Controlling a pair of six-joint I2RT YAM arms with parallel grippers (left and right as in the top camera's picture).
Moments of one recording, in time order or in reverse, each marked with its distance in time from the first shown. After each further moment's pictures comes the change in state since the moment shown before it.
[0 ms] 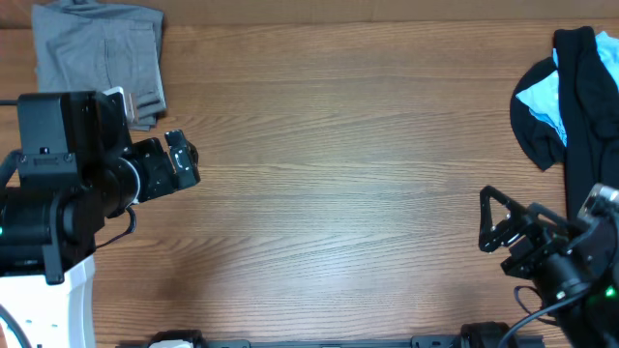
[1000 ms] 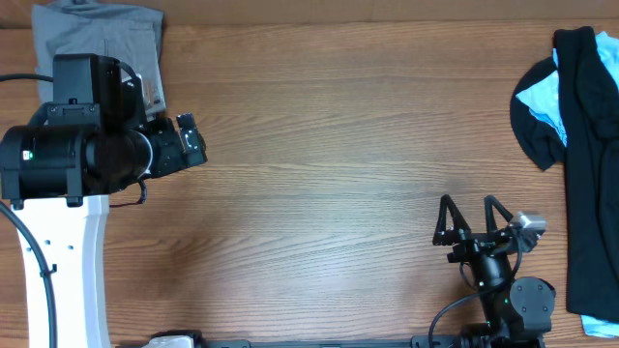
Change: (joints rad) left arm 0.000 0.152 0.000 0.000 0.000 0.000; right arm -0.001 -0.557 -1.064 0.864 0.038 -0.151
